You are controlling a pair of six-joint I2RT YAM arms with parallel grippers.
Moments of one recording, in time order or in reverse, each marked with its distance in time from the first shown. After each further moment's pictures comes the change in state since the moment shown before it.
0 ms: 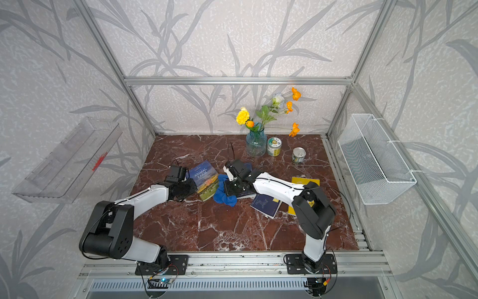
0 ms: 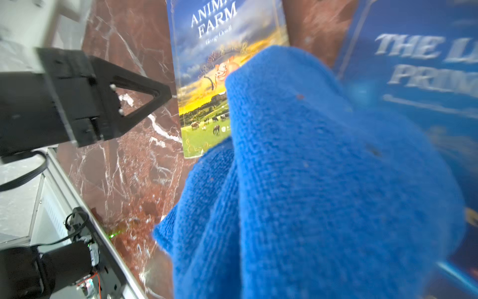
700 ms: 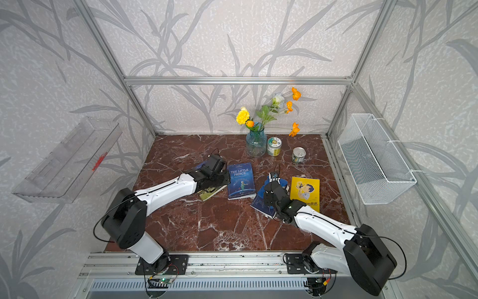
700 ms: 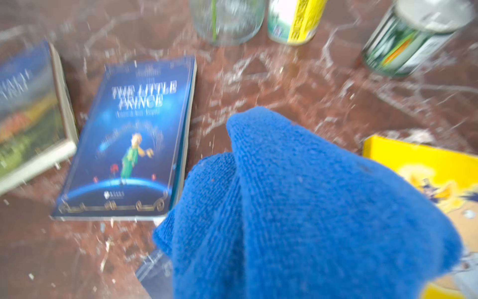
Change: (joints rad) left arm -0.470 0.259 0.480 -0.104 -0.110 -0.088; right arm -0.128 -0.565 -0.656 0.280 0.604 -0.046
